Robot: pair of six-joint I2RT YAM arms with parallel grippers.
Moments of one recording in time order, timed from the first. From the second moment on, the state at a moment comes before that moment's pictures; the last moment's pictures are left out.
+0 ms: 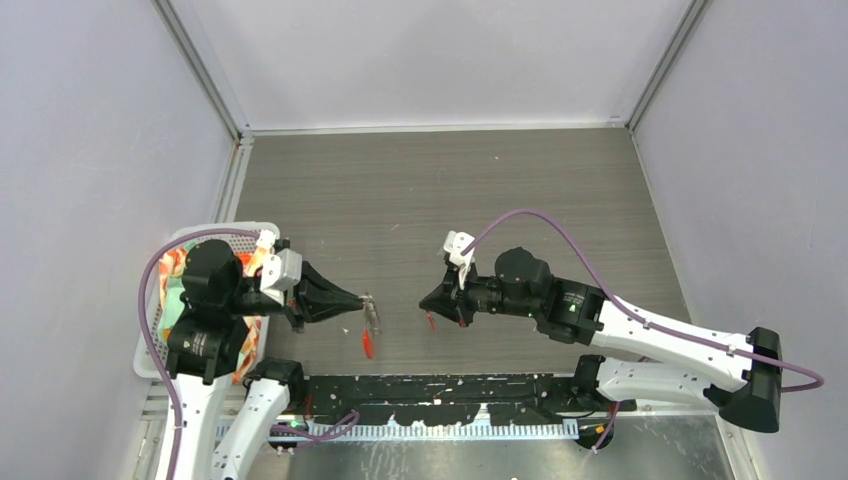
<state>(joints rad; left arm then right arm) -0.16 0.55 0.97 -0.61 1.32 0.15 1.11 0.97 0.81 -0.11 -0.15 0.19</state>
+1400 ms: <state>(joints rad) -0.16 0.40 0.77 0.02 1.08 -0.29 1.06 1.14 0.98 0.33 -0.31 0.92</state>
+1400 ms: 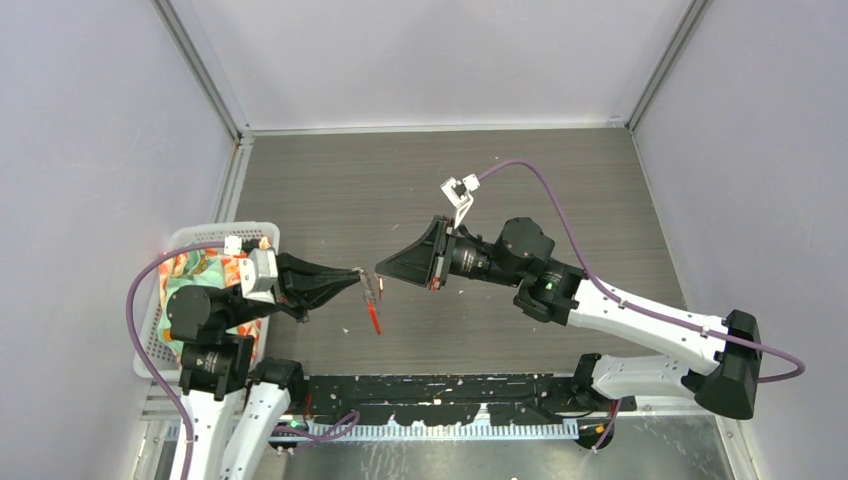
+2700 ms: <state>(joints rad) -0.17 0.40 0.80 -0.08 1.07 -0.21 0.93 1.76 1.09 -0.39 0.24 0.67</state>
